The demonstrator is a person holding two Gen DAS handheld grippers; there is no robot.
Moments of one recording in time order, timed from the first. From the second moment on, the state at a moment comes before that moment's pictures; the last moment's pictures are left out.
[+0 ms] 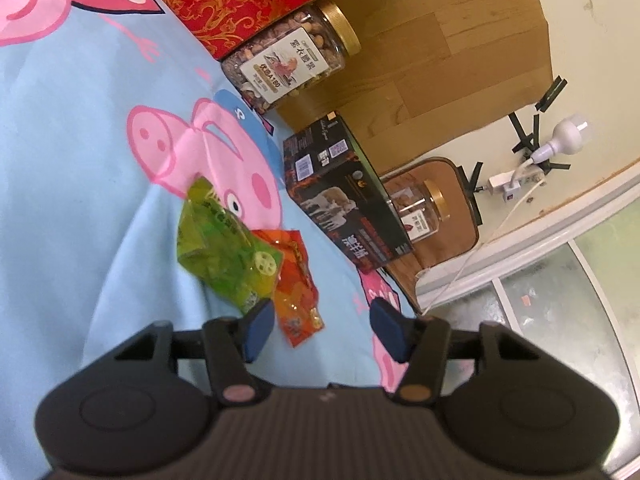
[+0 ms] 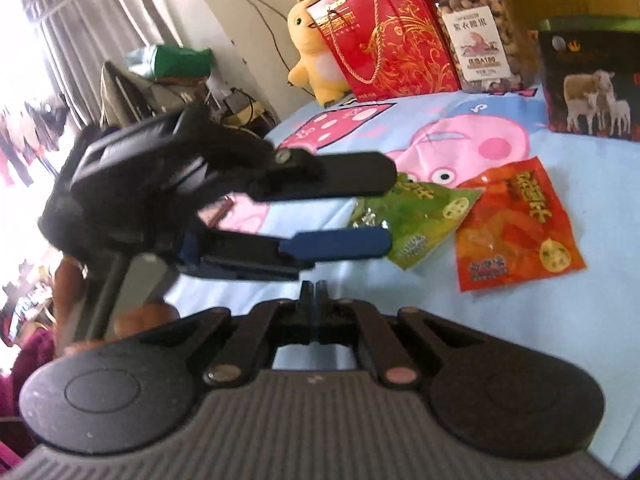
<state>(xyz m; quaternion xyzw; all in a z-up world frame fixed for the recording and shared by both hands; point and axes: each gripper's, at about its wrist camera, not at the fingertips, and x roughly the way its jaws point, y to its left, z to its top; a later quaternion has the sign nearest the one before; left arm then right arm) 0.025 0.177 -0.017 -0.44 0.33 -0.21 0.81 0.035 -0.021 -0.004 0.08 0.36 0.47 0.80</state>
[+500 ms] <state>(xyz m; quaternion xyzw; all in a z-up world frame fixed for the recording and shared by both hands) 0.013 0.162 0.002 -0.43 0.32 -0.24 0.81 0.035 -0.066 -0.003 0.11 0.34 0.41 0.84</state>
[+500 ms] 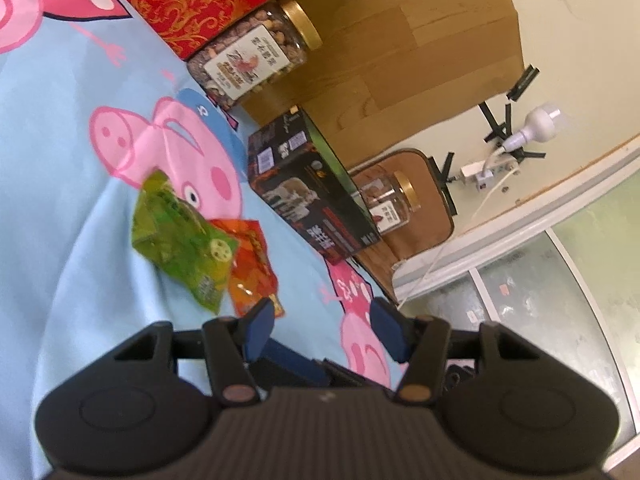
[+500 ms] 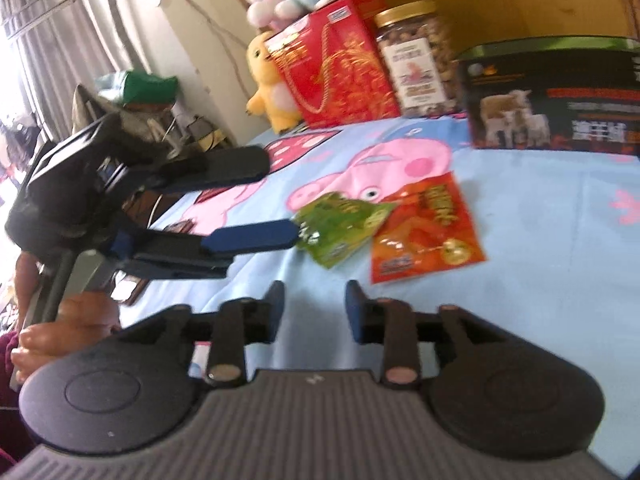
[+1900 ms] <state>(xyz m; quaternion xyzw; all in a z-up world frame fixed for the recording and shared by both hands) 0.052 0.202 -0.018 -0.42 0.34 -0.19 0.82 0.079 -0.053 -0.006 0.24 0.41 0.35 0.81</state>
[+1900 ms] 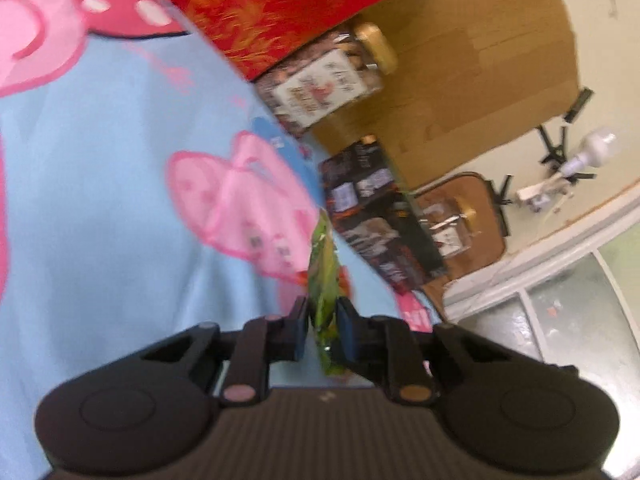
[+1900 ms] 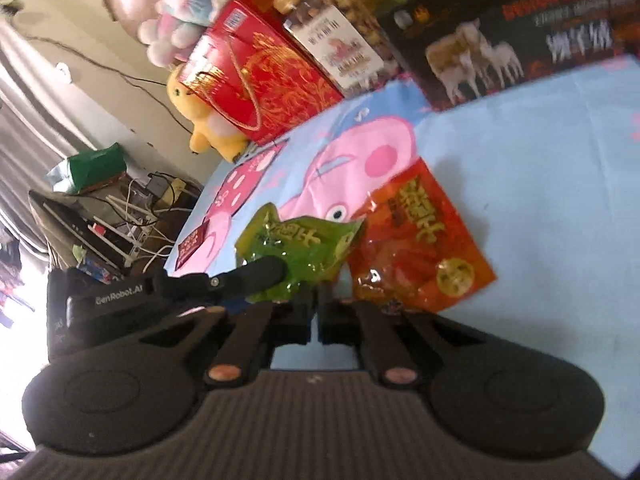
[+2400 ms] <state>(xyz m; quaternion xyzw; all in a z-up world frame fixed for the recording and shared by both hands) 0.157 0.085 0.064 -0.32 0.32 -0.29 0.84 0.117 -0.143 0.048 0.25 0.28 0.28 0.88</state>
